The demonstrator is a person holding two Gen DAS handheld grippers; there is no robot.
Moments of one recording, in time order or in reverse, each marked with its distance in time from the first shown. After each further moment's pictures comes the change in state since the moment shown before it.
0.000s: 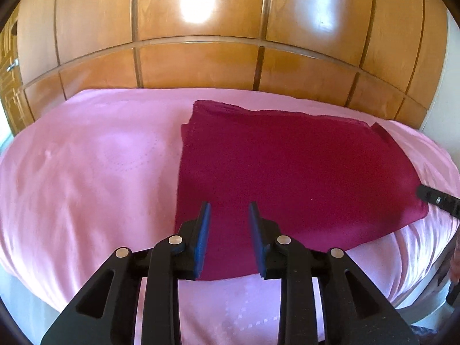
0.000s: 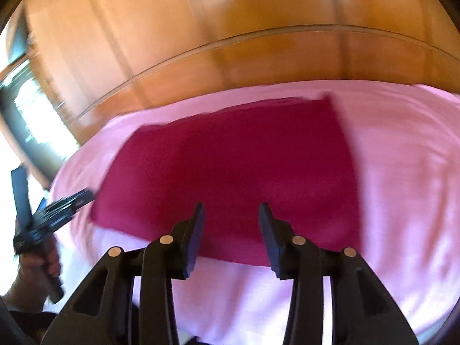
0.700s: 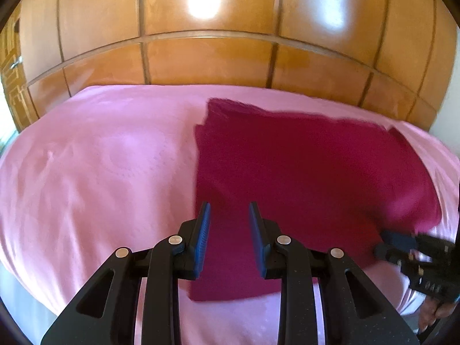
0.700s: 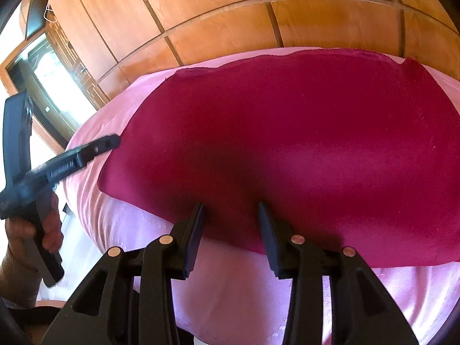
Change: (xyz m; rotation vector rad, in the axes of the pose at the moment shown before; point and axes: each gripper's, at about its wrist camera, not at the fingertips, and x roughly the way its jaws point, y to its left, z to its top) left arm 0.014 0.021 0.015 -0.042 0.017 0.034; right arm 0.074 0.044 -0.030 -0.055 0.126 0.091
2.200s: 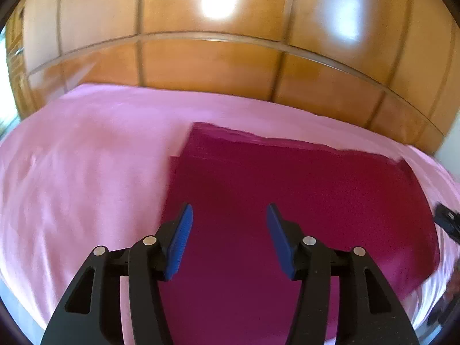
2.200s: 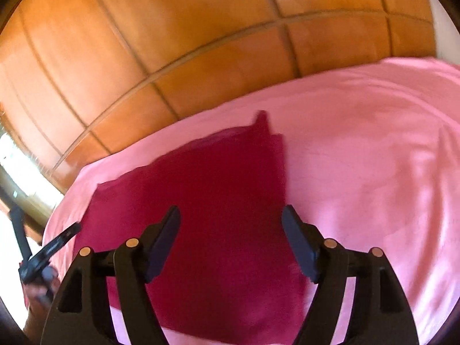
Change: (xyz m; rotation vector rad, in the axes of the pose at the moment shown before) left arm 0.031 -0.034 0.038 -0.043 -0.008 -0.005; right arm -0.089 -0.152 0.050 0.323 -0.216 -0.188
